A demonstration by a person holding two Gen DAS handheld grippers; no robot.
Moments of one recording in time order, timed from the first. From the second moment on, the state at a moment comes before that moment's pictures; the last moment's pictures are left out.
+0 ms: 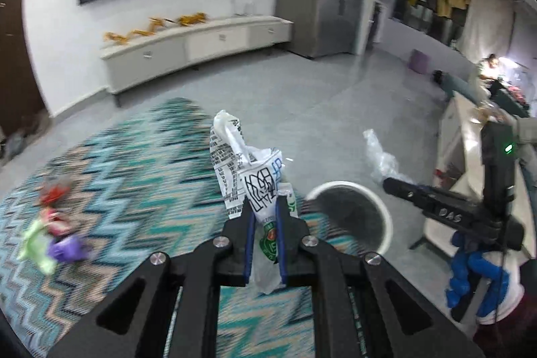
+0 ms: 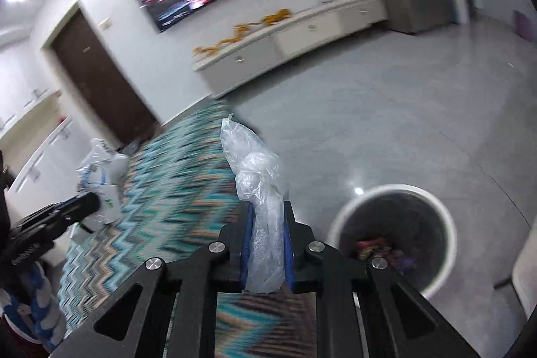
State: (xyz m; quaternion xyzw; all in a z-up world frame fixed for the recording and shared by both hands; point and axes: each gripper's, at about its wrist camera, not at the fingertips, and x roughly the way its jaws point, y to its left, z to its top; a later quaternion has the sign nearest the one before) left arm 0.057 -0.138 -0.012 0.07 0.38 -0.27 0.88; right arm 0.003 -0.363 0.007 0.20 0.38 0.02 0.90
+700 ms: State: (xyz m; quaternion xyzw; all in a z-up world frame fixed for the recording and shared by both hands) left arm 0.119 -0.293 -0.073 0.02 0.48 -0.39 0.79; right arm 0.007 -0.479 -0.112 0.27 0.46 -0.10 0.84
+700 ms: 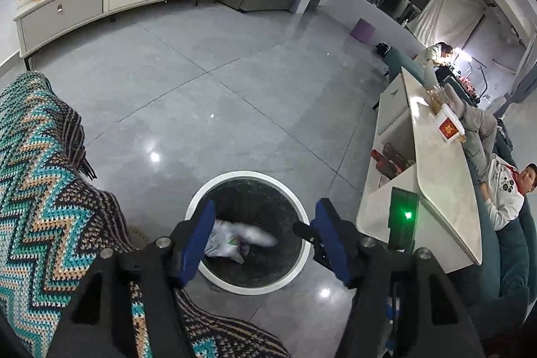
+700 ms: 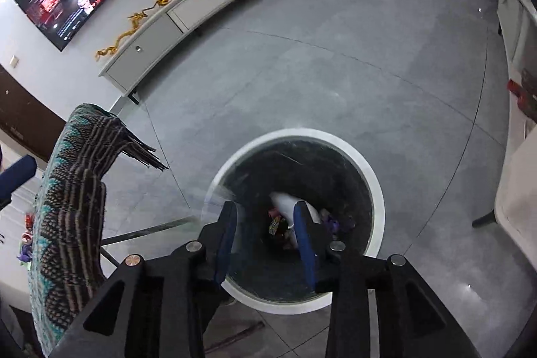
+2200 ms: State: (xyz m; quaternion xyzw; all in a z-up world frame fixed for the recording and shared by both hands) left arm 0.041 0.133 -0.036 -0.05 0.38 -0.03 0.93; right arm 0.072 -0.143 0.022 0.04 0.42 0.18 0.89
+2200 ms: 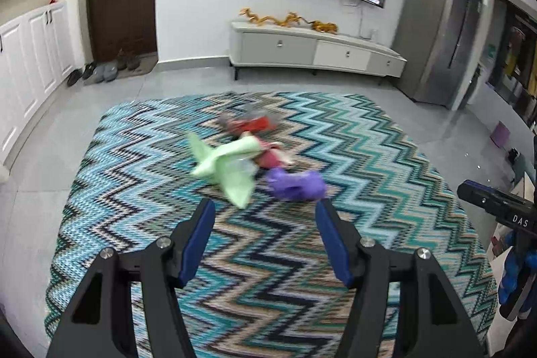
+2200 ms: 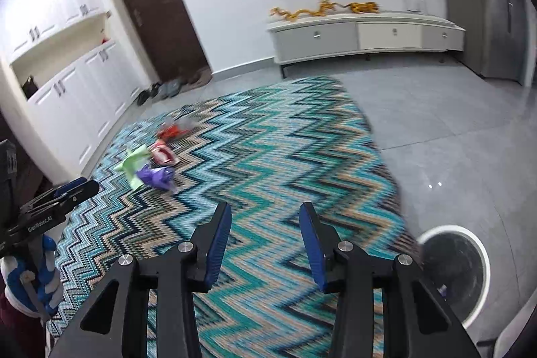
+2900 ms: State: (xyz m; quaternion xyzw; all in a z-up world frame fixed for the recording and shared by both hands) left arm 0.142 0.186 -0.087 -0.09 0.43 -0.09 0.89; right arm 0.144 0.013 -0.037 -0.06 0.46 0.36 0.81
